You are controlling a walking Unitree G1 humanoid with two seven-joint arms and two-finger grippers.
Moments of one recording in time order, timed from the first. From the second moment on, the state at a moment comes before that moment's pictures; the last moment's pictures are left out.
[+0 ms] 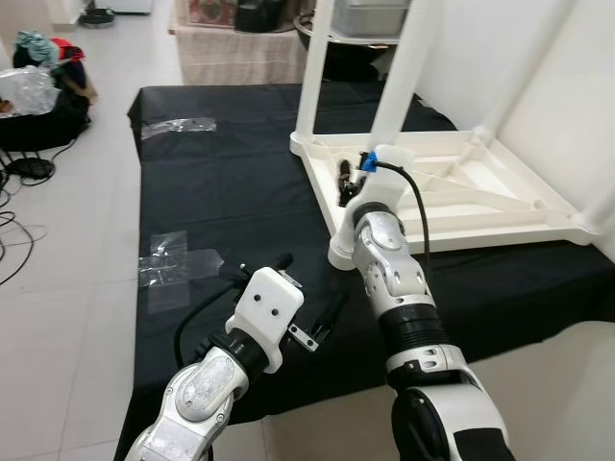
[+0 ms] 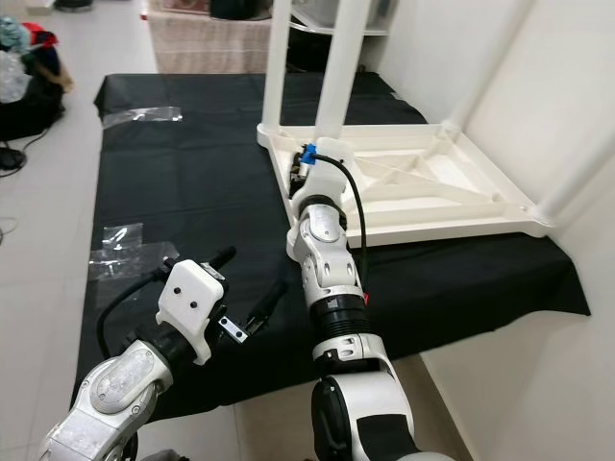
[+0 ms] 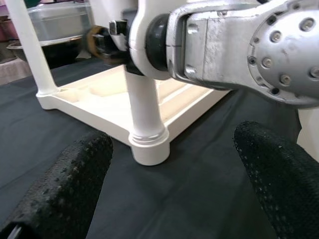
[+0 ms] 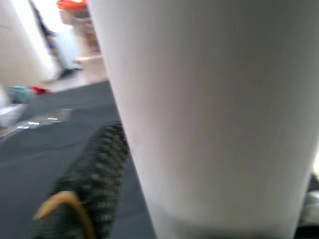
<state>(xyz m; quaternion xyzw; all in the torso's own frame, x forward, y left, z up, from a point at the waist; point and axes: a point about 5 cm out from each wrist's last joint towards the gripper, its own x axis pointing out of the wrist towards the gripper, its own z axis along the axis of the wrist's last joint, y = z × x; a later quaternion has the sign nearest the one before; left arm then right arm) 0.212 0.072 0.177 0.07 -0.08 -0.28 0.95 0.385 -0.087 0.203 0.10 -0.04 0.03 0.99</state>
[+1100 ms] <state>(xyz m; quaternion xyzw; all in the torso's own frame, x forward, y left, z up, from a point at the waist) 0.212 0.071 0.176 0.07 -0.08 -0.28 0.96 0.375 -0.063 0.204 0.07 -0.01 0.49 0.87</state>
